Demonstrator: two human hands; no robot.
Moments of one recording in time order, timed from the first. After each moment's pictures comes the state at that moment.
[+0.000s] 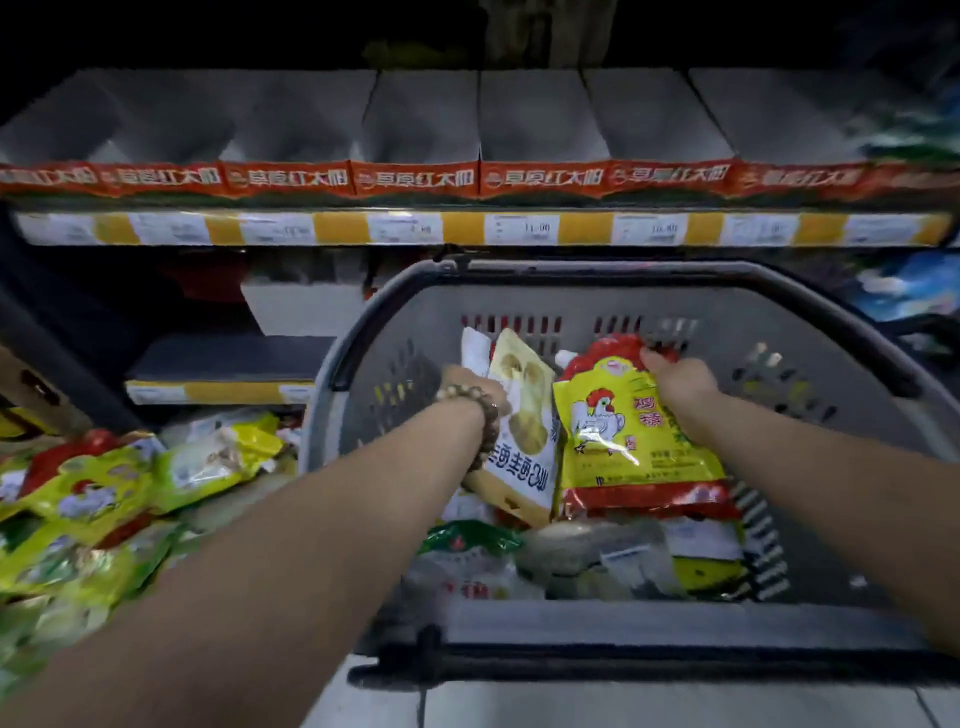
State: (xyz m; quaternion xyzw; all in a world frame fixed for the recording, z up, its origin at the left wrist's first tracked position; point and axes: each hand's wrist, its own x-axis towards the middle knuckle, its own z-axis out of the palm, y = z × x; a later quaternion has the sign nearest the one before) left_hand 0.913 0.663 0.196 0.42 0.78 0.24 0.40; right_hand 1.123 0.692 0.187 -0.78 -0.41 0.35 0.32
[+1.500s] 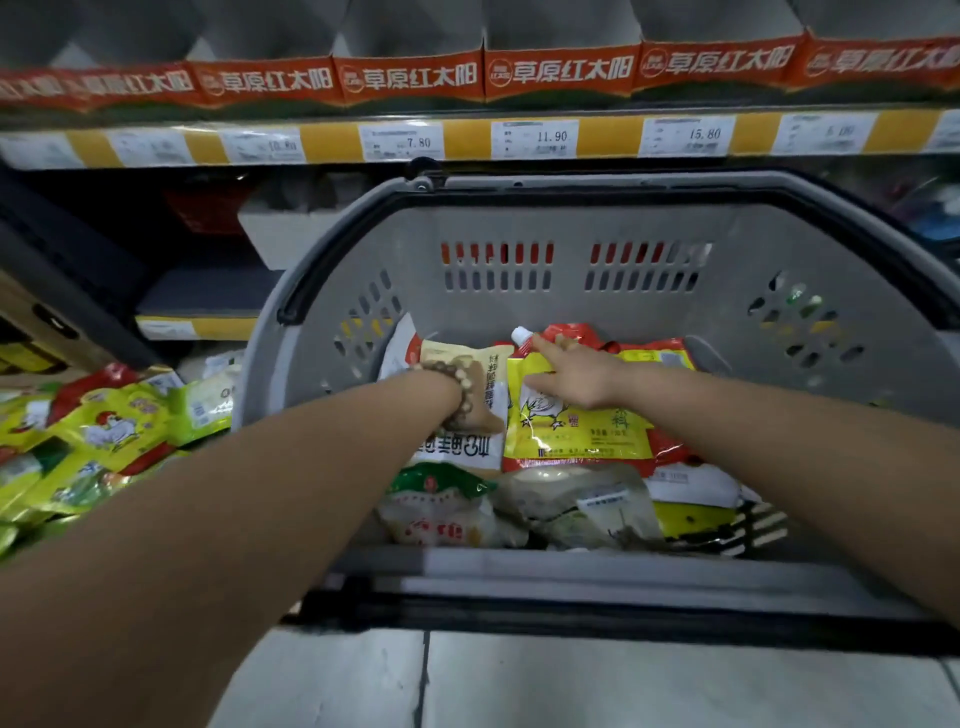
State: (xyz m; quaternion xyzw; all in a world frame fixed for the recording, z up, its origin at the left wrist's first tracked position) left_hand 0.890 0.649 0.144 0.69 0.66 -0.21 0.20; right_hand 1.057 0.687 0.135 -0.53 -0.80 0.24 -0.12
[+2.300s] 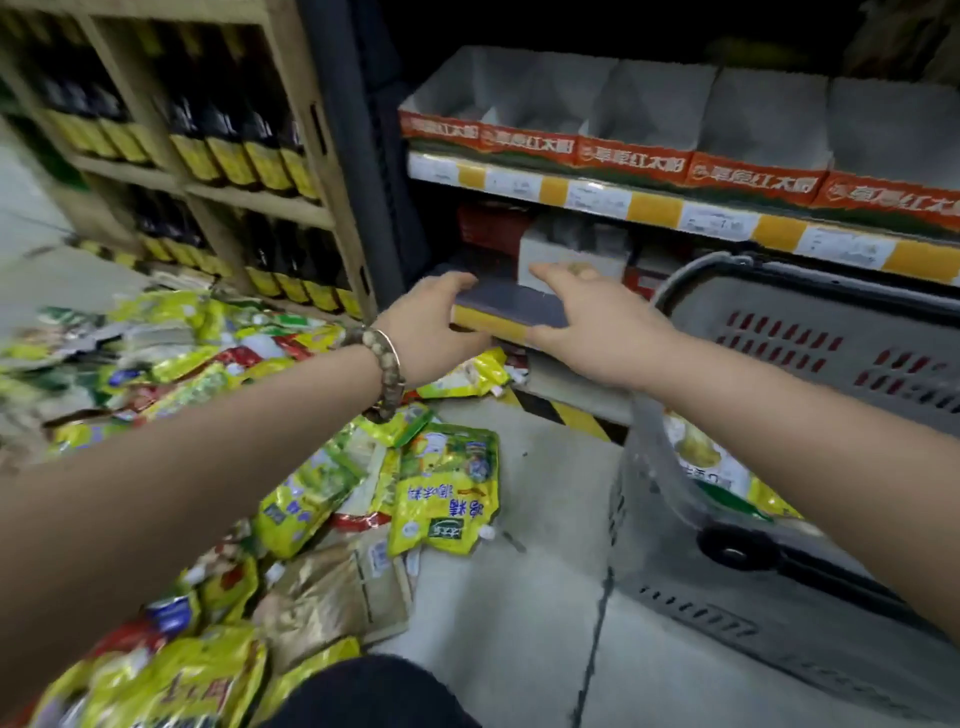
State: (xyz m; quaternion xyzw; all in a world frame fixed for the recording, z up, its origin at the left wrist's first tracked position) left_hand 0.647 0.442 0.306 0.56 0.78 0.22 0.13; right_hand 0.801 0.527 0.320 -0.36 -0.92 0.14 0.06
